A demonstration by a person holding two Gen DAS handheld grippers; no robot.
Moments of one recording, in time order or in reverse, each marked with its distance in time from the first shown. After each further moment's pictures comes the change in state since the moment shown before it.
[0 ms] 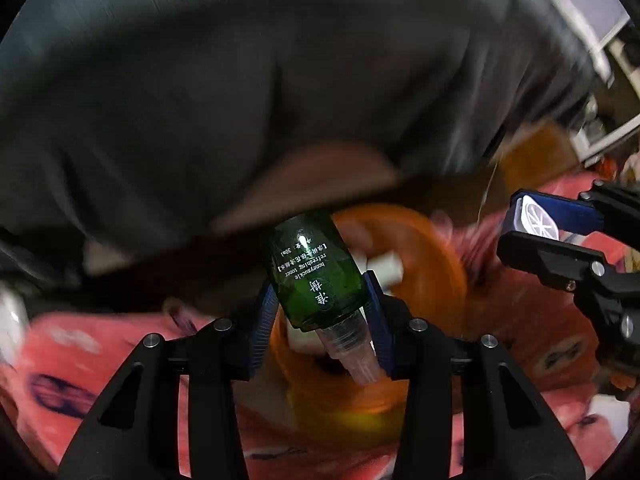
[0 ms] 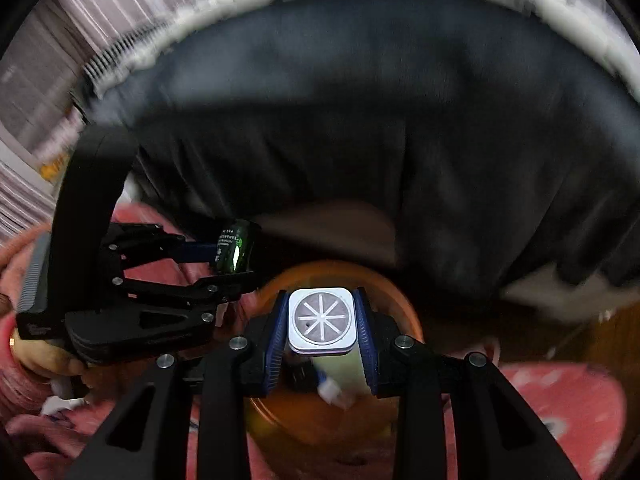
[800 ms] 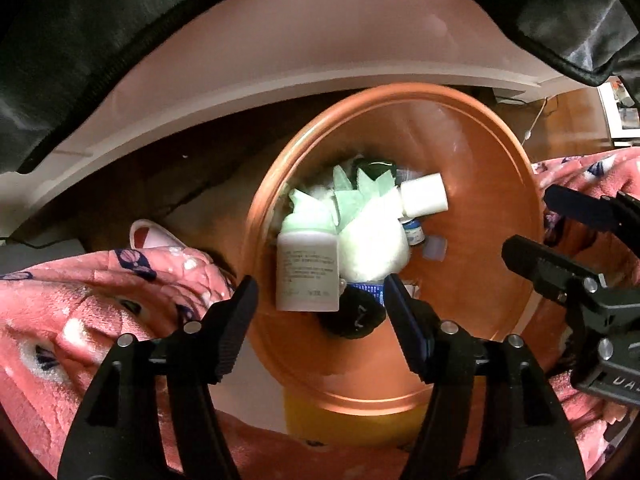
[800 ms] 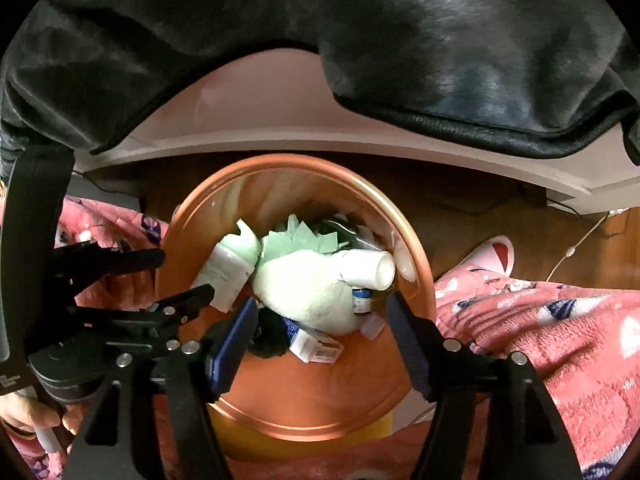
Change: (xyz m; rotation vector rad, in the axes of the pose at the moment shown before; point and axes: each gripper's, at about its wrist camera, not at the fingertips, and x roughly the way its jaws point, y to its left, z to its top) left arm 0.111 0.012 -0.017 -0.092 0.282 0.006; right arm 0.111 -0.044 -0.020 0.218 0.280 -0.094
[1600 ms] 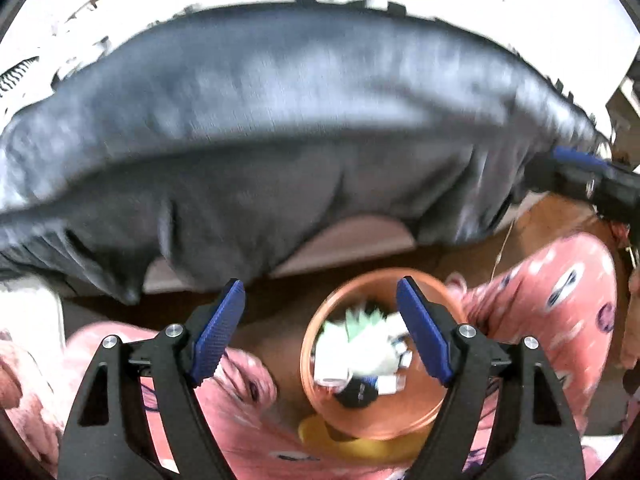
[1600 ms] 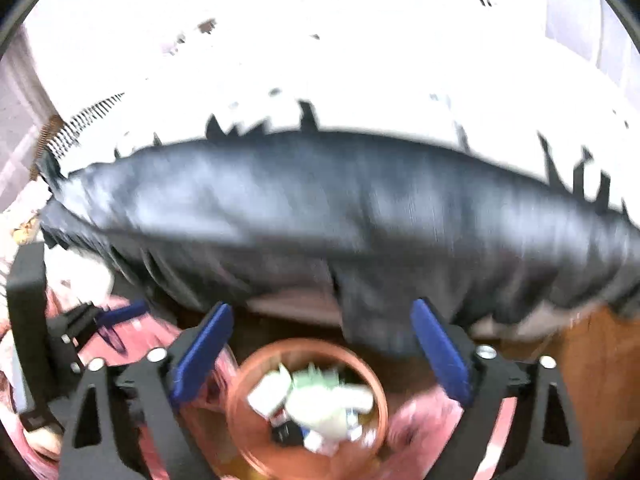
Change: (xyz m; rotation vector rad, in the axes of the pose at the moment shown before) left arm -0.197 0.000 -0.038 -0.011 -0.587 0.065; right arm -0.216 0.029 0.029 -0.098 -0.568 0.016
